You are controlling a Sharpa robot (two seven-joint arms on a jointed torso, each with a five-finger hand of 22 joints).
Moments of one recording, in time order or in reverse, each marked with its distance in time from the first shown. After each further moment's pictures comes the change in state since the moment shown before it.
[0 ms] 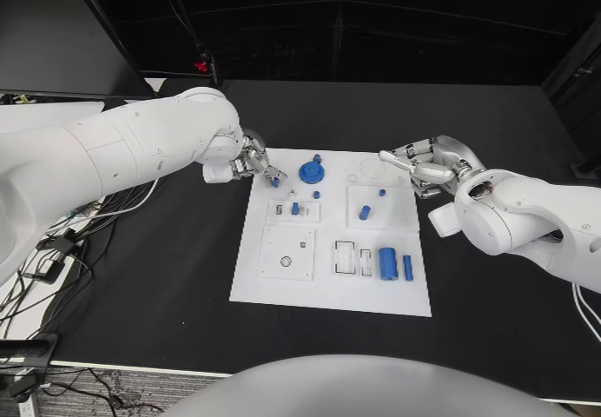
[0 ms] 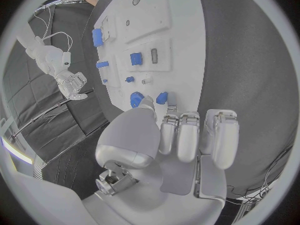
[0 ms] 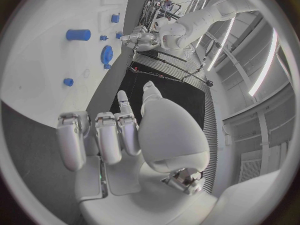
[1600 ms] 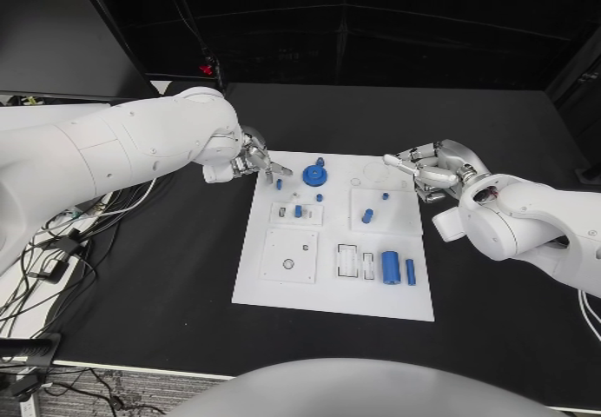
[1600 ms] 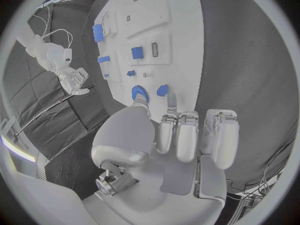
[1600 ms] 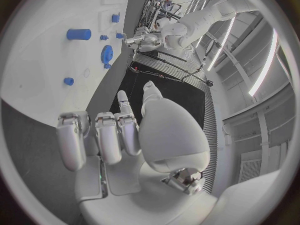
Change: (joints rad) left arm 0.016 -0.039 0.000 0.046 0.003 -0.056 0.002; left_hand -0.120 -0.081 -0.020 0.000 -0.160 -0.022 0.007 0.039 0.036 0.002 -0.002 -0.008 -0.006 0.002 -0.005 0.000 0.000 0.000 0.000 0.000 0.000 0.000; right arm 0.000 -0.002 0.000 0.000 0.000 0.000 0.001; right_hand -0.005 -0.005 0.002 -0.003 0.000 0.000 0.000 0.000 0.000 0.000 0.000 0.000 0.000 0.000 0.000 0.000 0.000 0.000 0.000 0.000 0.000 0.000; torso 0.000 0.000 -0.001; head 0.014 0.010
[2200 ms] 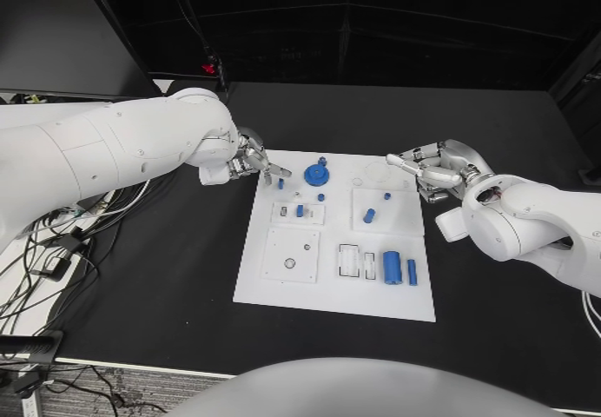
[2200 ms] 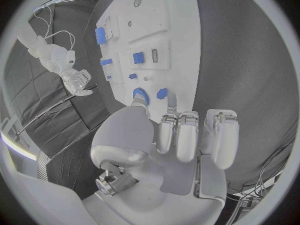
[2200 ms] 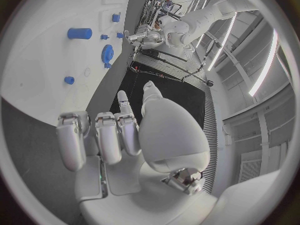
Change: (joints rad) left arm 0.008 -0.056 0.000 0.076 0.005 -0.017 -0.002; left_hand -0.020 -0.020 0.000 0.000 -0.008 0.007 0.000 0.000 0.000 0.000 0.000 0.000 0.000 0.000 0.000 0.000 0.000 0.000 0.000 0.000 0.000 0.000; right arm 0.000 -0.004 0.000 0.000 0.000 0.000 0.000; right_hand 0.000 0.000 0.003 0.003 0.000 0.000 0.000 -0.005 0.000 0.000 0.000 0.000 0.000 0.000 0.000 0.000 0.000 0.000 0.000 0.000 0.000 0.000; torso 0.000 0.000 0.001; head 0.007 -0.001
